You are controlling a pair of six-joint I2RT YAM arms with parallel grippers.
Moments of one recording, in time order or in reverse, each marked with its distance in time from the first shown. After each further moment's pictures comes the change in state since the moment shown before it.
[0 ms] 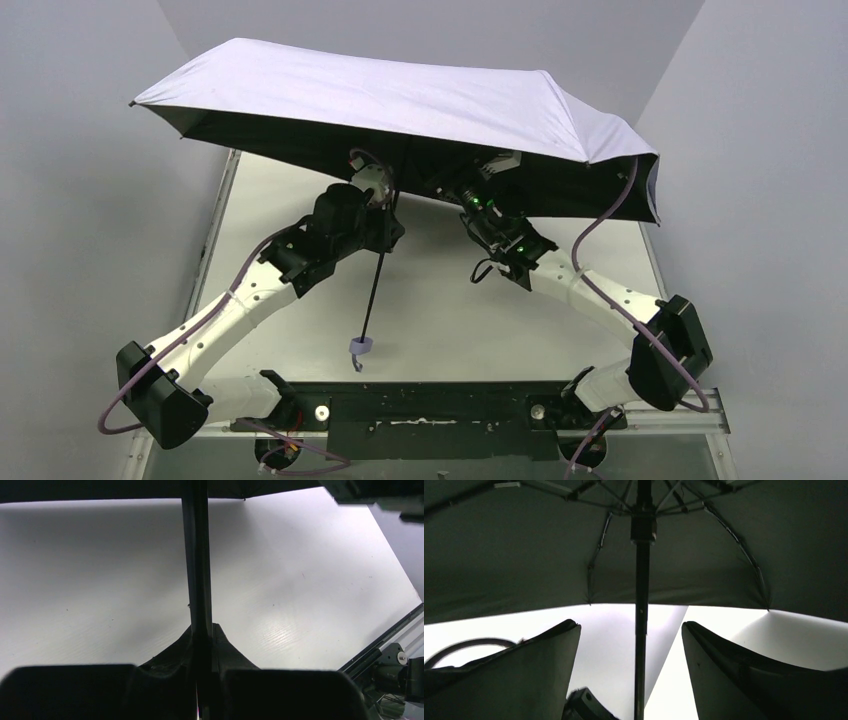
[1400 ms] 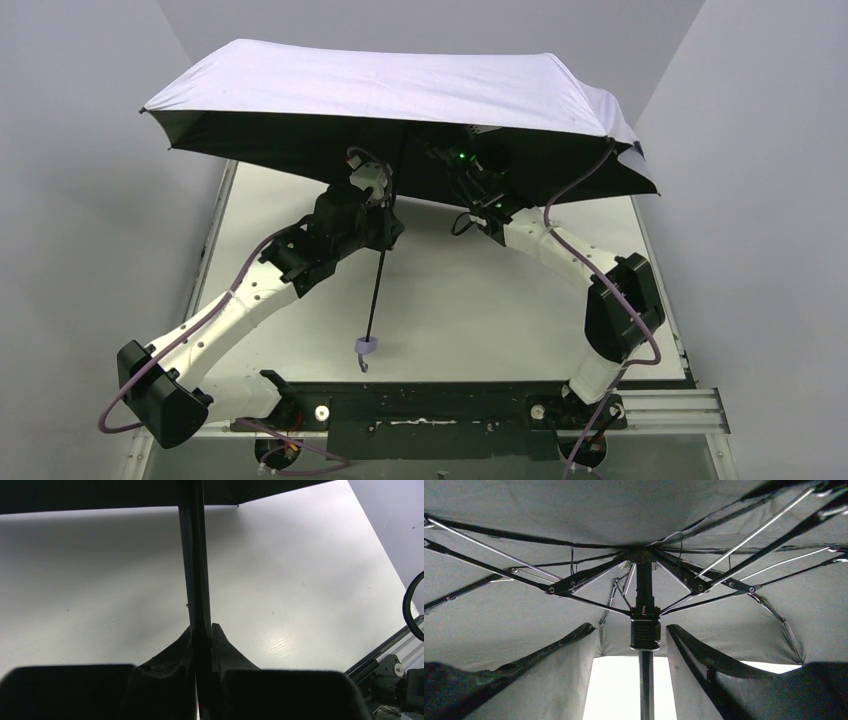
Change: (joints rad) left arm -0.009 0.003 0.000 0.014 -0.029 -0.028; right arm -0.098 0.295 0.339 0.040 -0.090 0.146
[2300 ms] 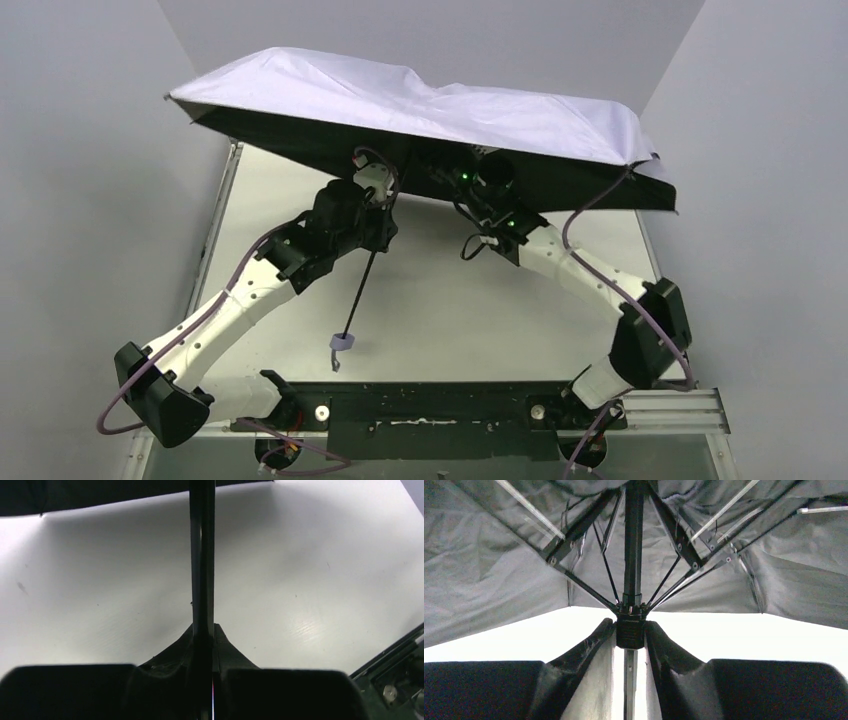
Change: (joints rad) left arm 0.013 0.006 0.042 -0.083 -0.030 0.095; right arm 0.049 -0.119 -0.084 -0.192 0.044 -0.099
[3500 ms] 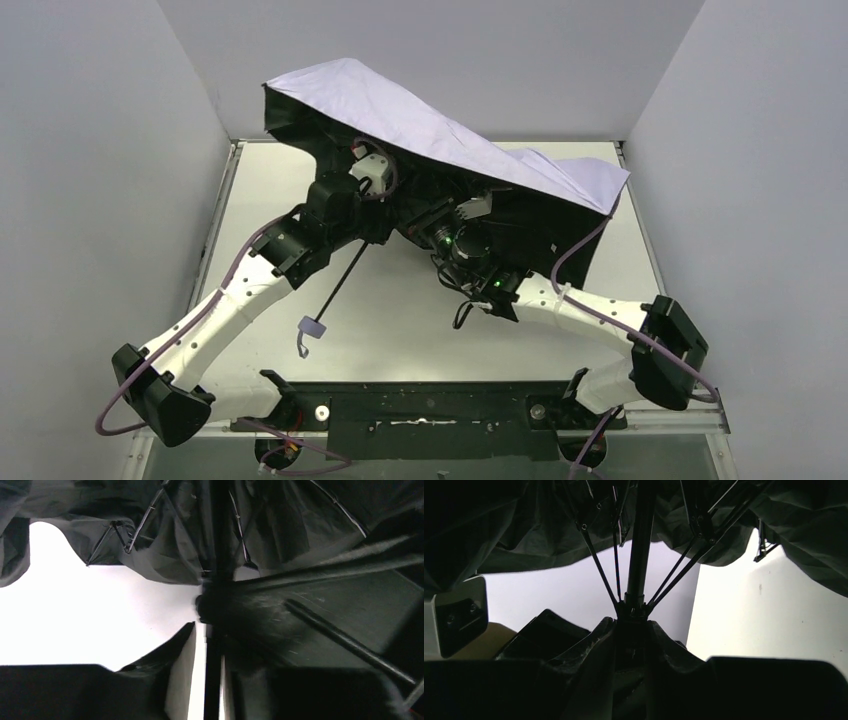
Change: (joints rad) left arm 0.013 0.015 0.090 -0.042 0.028 0.116; right arm 0.297 -0.158 -0.327 0.096 0.313 0.196
